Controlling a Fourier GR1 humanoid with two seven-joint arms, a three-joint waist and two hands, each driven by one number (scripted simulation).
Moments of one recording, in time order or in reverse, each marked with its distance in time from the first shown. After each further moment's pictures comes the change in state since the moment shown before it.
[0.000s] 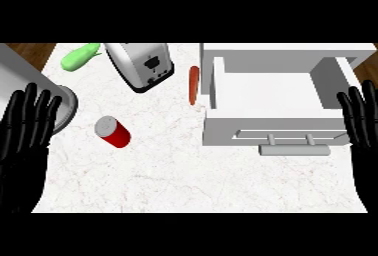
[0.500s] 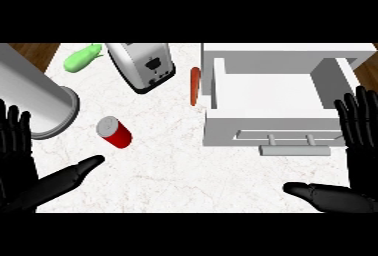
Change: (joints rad) left arm 0.045 -0.078 0.032 0.027 -0.202 0.383 0.171; right arm 0.031 0.042 -0.036 0.050 -0.016 -0.061 0.109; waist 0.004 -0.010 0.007
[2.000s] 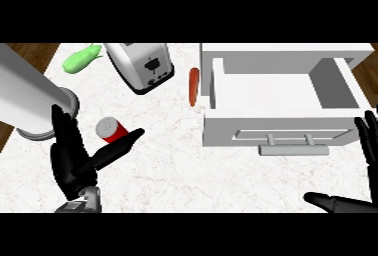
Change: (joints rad) left arm -0.111 -0.011 -0.173 0.331 -0.095 0.427 0.136; right arm 0.103 -0.004 -0.098 -0.041 -0.062 0.047 0.060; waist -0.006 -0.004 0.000
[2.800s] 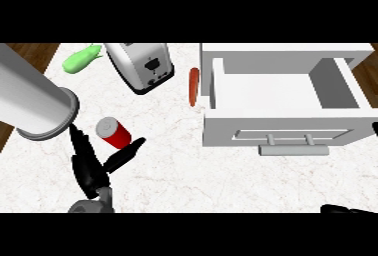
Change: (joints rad) left arm -0.004 0.001 0.056 0.393 0.385 0.051 -0.479; right arm 0.028 -0.007 -0.058 -0.081 -0.039 0.042 0.050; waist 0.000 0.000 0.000
